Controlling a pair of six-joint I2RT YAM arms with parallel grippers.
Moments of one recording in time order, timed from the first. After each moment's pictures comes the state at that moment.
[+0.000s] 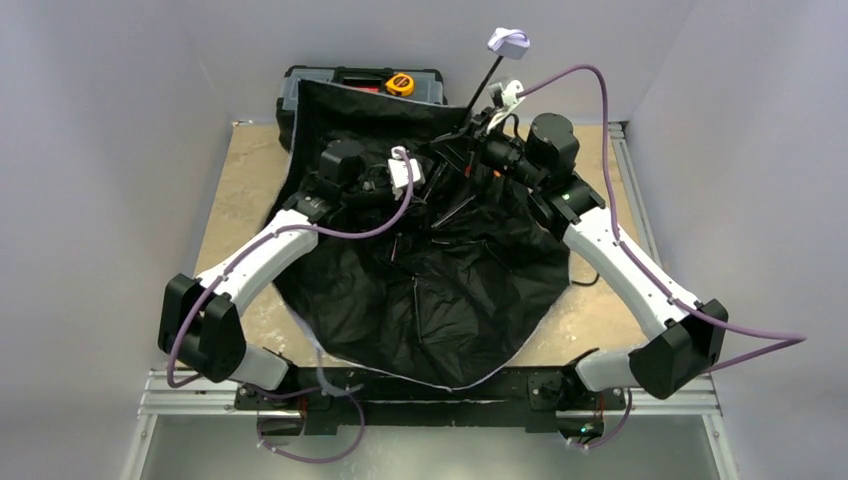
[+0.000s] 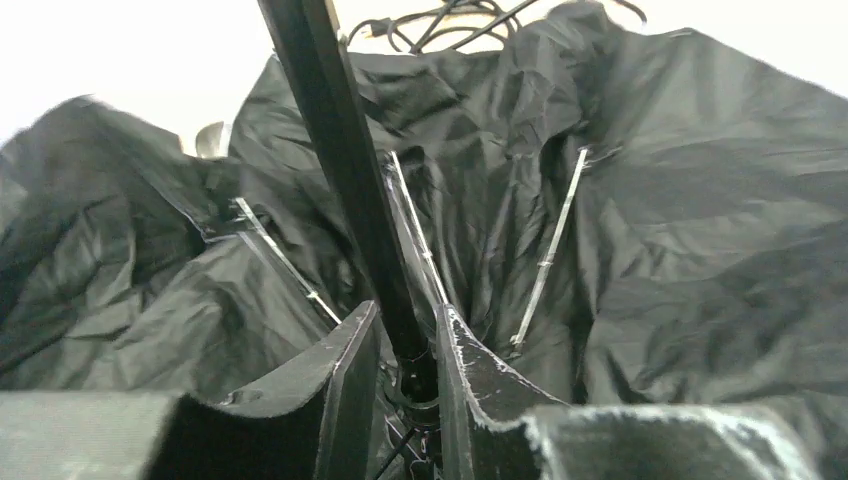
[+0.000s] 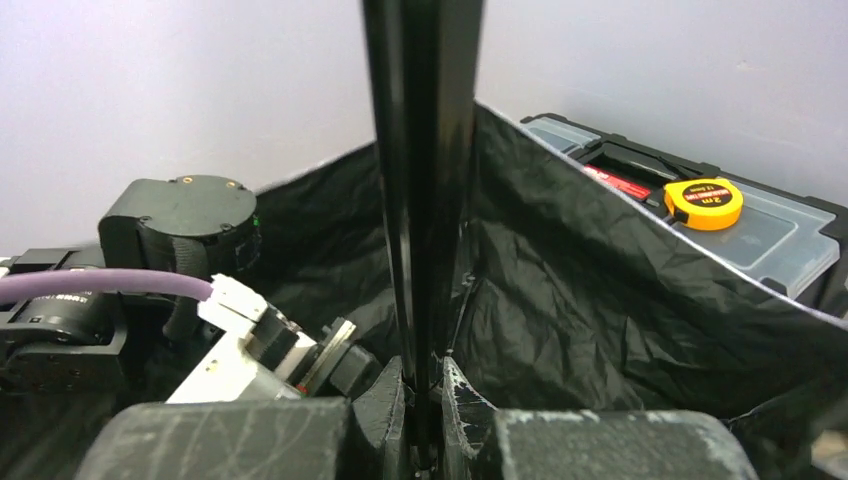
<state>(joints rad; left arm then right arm) -0.47 1.46 1.16 -0.13 0.67 0.51 0.50 1.36 1.36 0.07 -0.44 0.26</state>
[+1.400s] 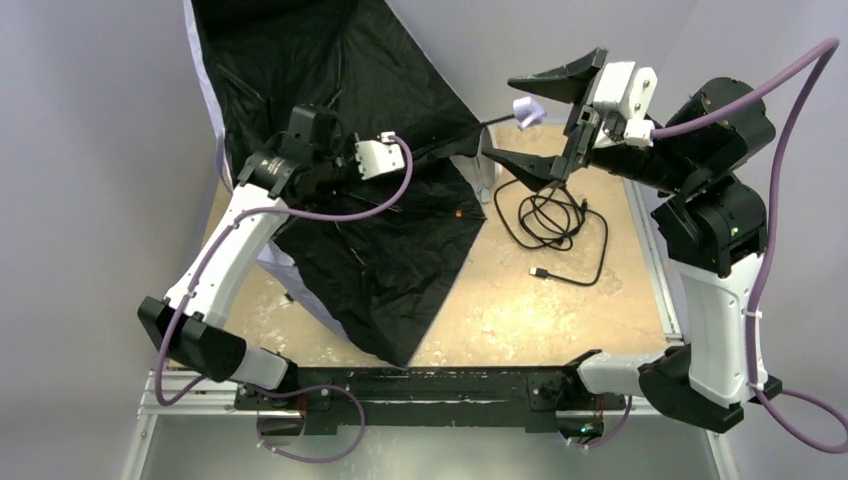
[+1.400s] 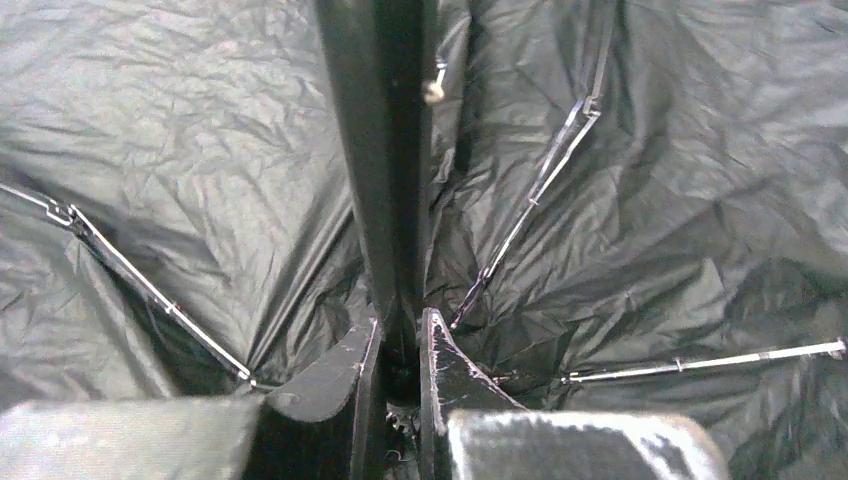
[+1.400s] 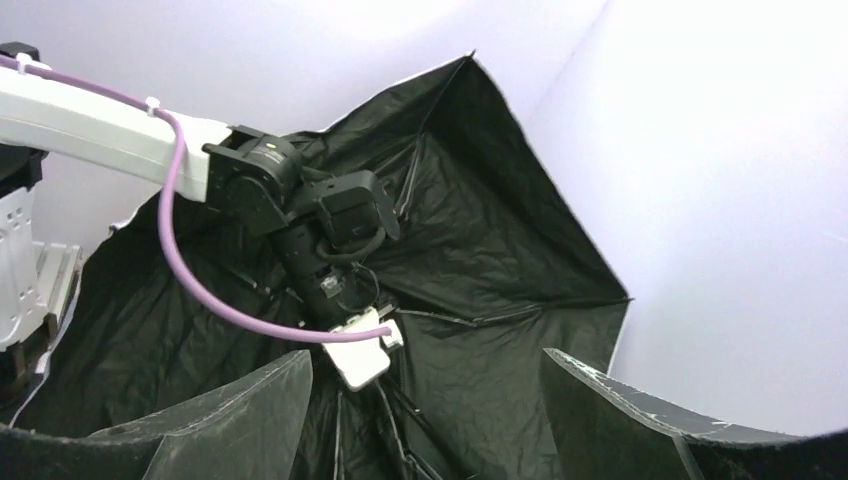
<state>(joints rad) -0.40 1.46 1.60 -0.86 0.15 0.92 0.48 1.27 2.13 -0.69 -0.70 -0.39</state>
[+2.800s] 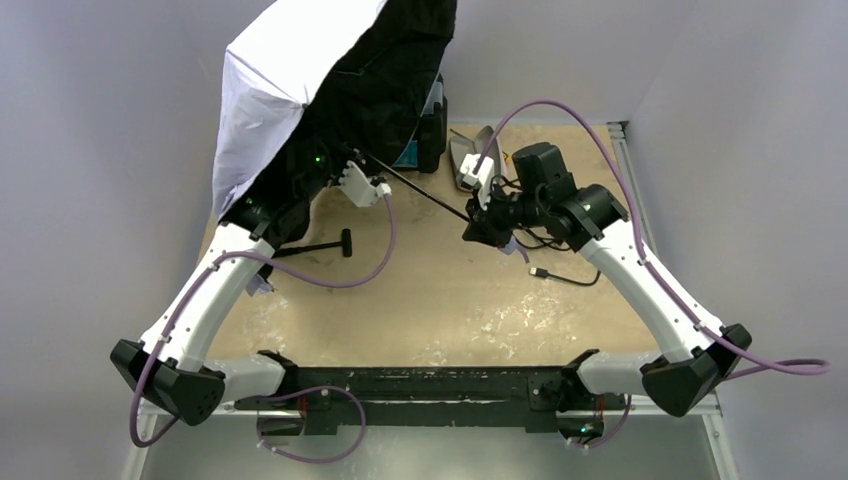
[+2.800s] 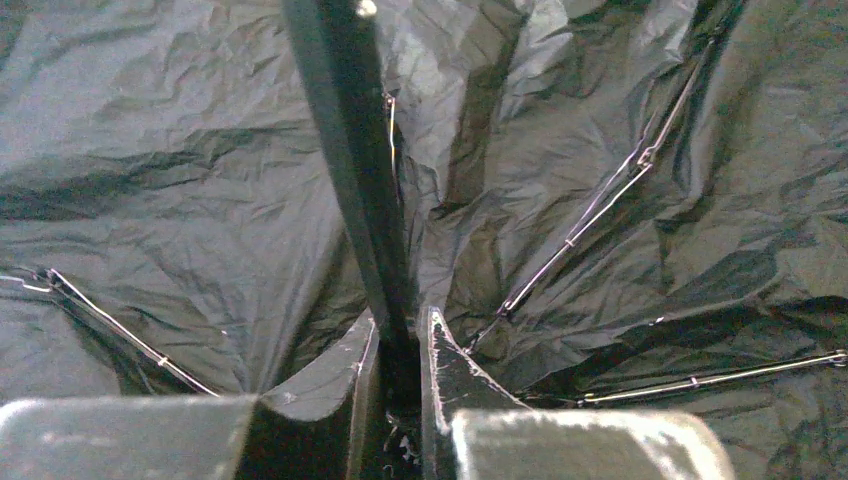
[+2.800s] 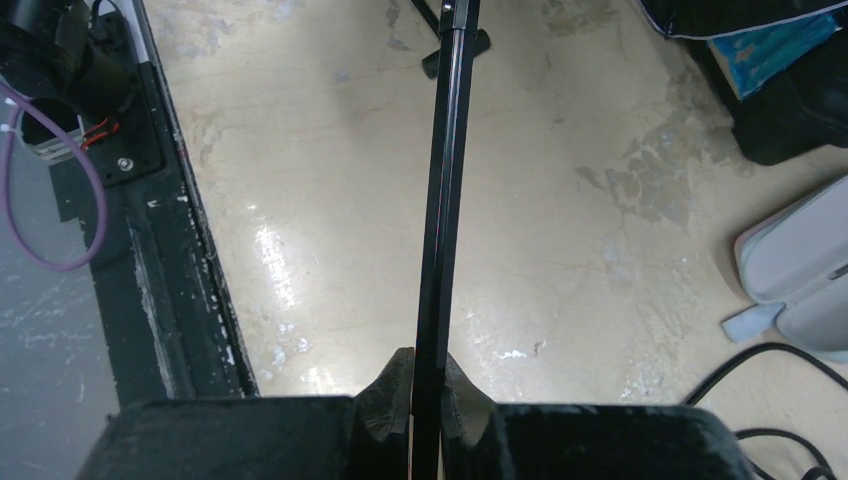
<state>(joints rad) -0.45 1.25 1.44 -0.53 -0.21 1.89 0.58 1.27 1.43 -0.90 -0.49 -0.38</state>
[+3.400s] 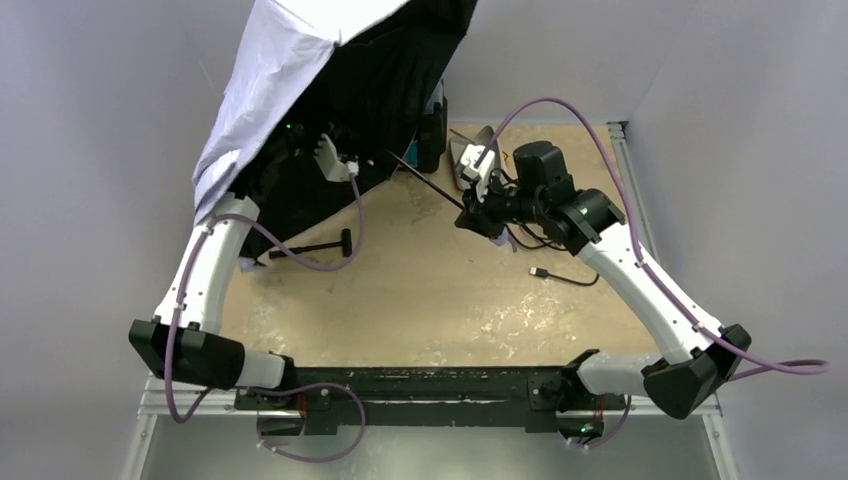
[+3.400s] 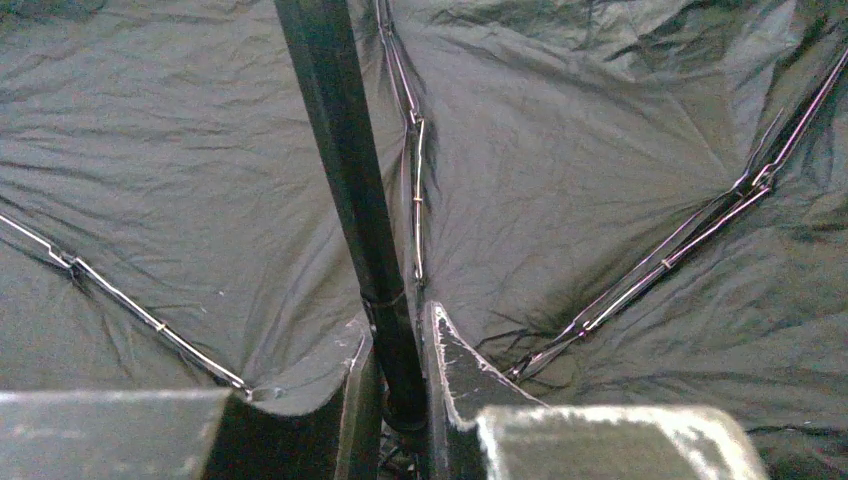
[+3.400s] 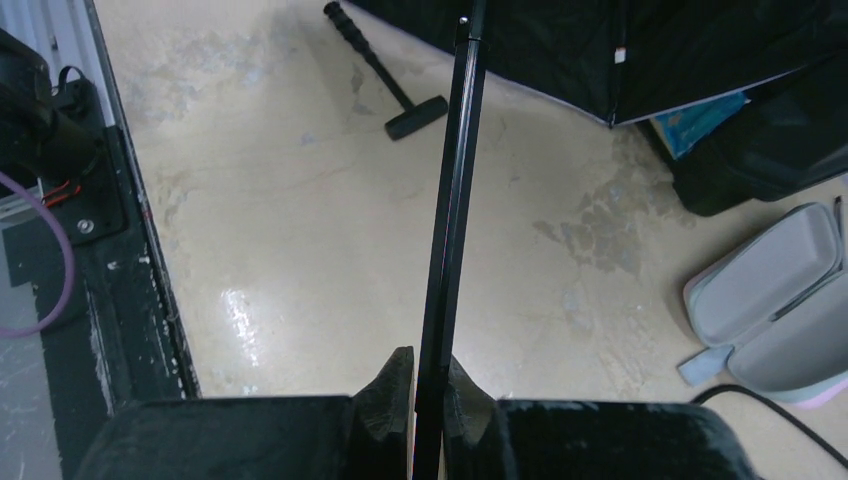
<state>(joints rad) -0.15 1.38 1.54 -0.43 0.31 2.06 0.58 1.26 1.38 -0.76 -0.48 -0.35</state>
